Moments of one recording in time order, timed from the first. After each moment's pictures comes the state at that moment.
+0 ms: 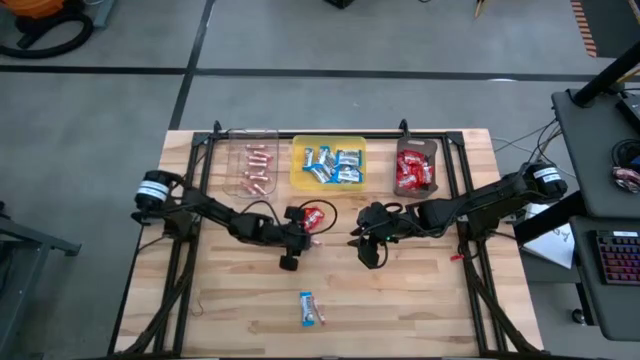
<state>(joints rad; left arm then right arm) -0.16 1.76 0.72 0.22 -0.25 0.18 0.20 1.43 0.86 -0.14 0.13 0.57</state>
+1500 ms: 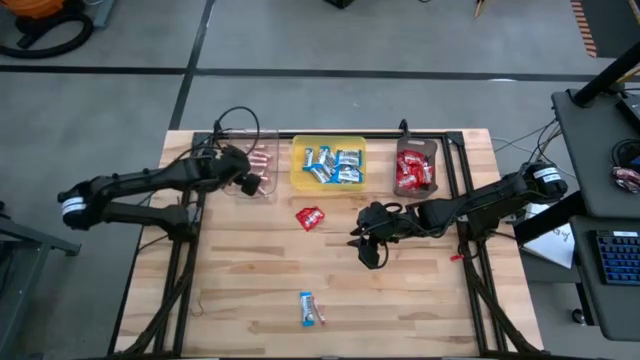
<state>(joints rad) 0.40 1.02 0.71 -0.71 -0.54 -0.46 0.20 1.43 0.86 -0.13 0.13 0.54</state>
